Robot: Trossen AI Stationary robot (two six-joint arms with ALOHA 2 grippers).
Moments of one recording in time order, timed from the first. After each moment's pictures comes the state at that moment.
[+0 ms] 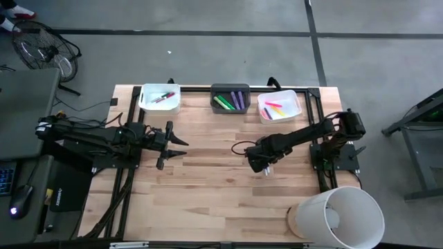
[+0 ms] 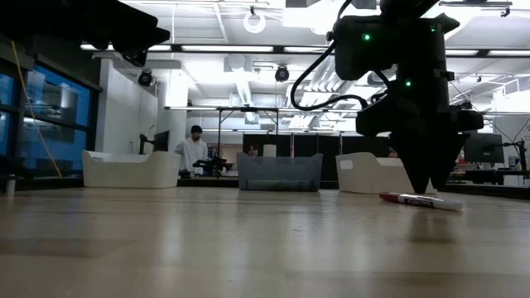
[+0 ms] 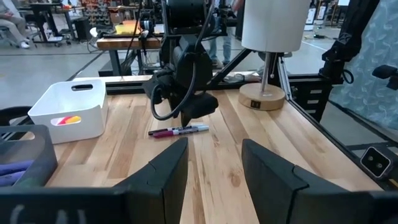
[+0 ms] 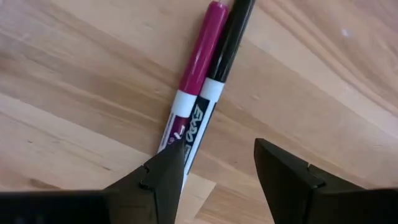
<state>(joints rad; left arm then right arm) -0.09 0.64 0.34 0.21 0.03 0.01 0.12 1.71 1.00 -0.93 0.08 1.18</state>
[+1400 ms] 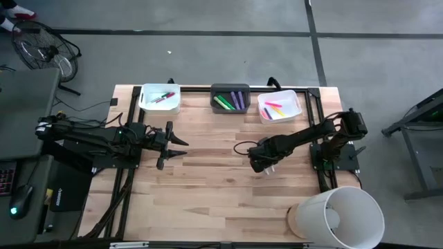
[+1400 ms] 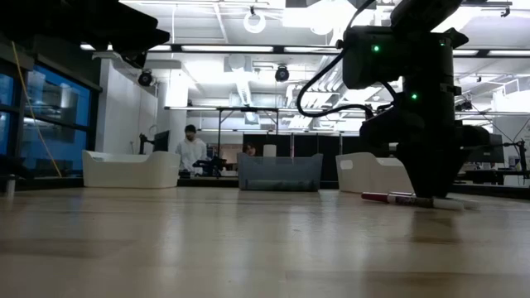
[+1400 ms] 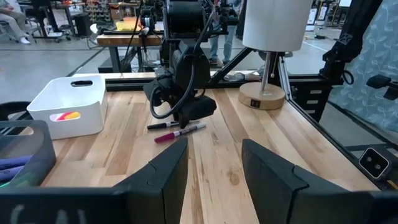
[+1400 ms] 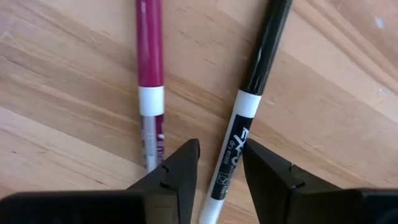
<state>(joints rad) -0.09 0.64 0.34 0.21 0.03 -0.01 0.12 1.71 0.89 -0.77 0.04 1.21</state>
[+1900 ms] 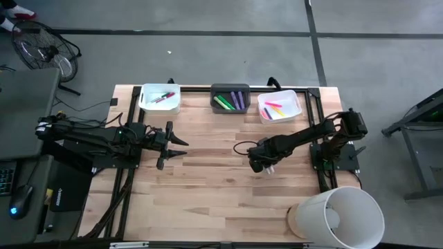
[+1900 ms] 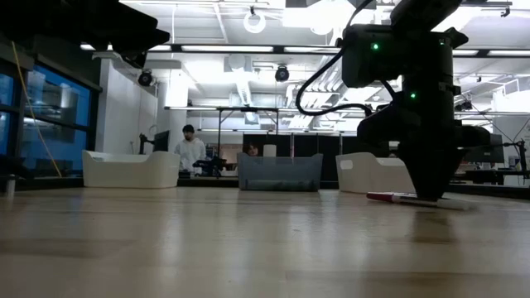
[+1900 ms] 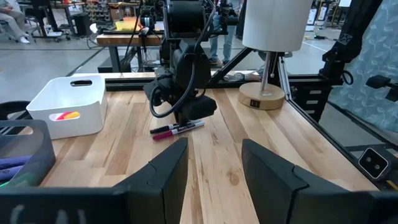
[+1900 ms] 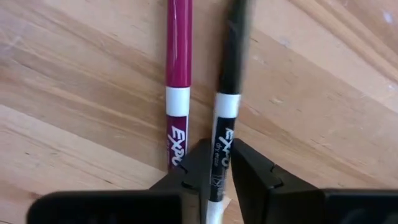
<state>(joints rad) -0.09 0.64 0.34 0.21 0.03 -0.01 0.12 1.71 0.89 -0.77 0.04 1.23</state>
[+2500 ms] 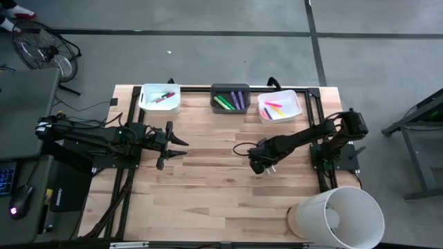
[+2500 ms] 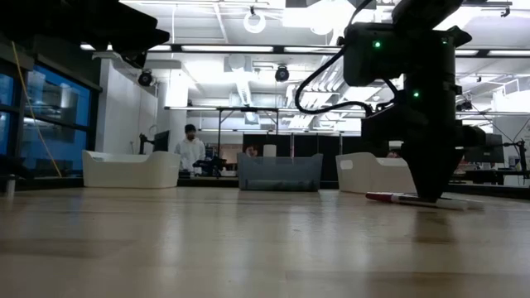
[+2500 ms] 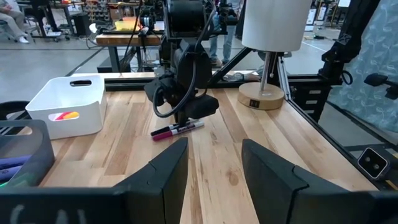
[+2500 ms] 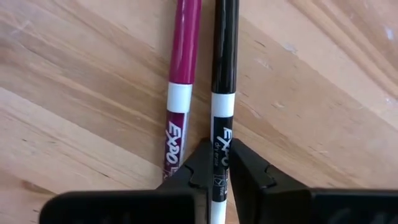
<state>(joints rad) -0.09 0.64 0.34 0.21 0.03 -0.01 0.12 1.70 0.89 -0.78 0.08 1.14</state>
